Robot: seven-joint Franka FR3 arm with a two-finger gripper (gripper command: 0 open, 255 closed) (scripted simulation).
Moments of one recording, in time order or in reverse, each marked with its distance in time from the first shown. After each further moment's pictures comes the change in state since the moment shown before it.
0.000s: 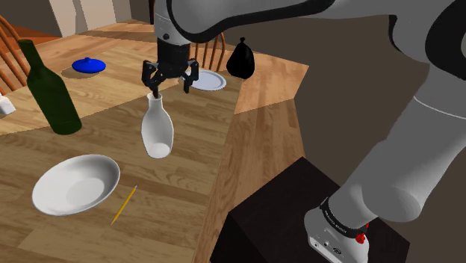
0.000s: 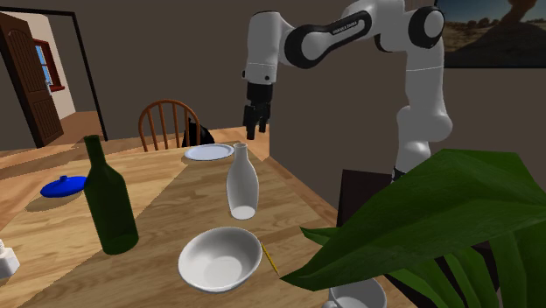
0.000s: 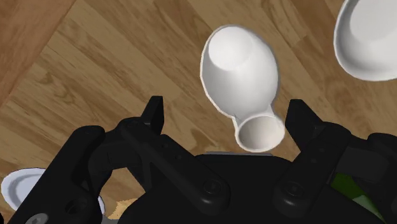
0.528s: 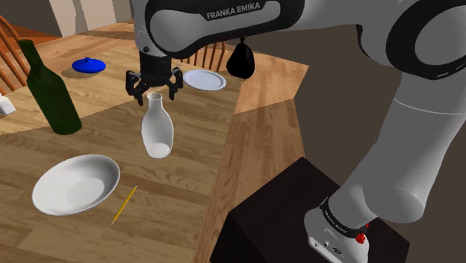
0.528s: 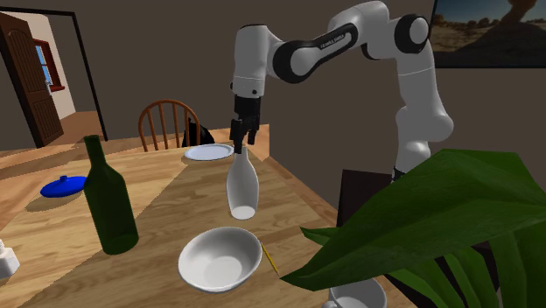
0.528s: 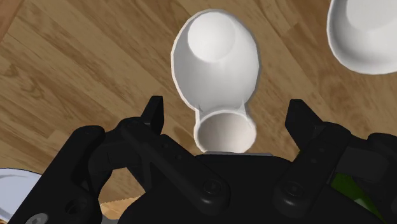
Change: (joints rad) arm 0.047 0.152 0.002 0.109 -0.074 0.036 0.063
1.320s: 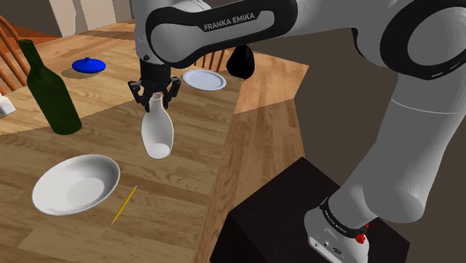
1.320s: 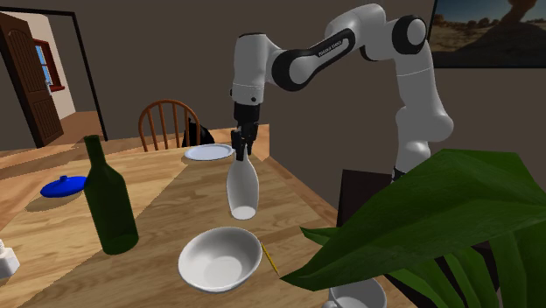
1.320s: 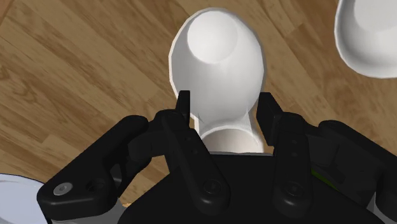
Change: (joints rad) arm 0.002 0.022 -0.004 -0.020 -0.011 0.041 0.007
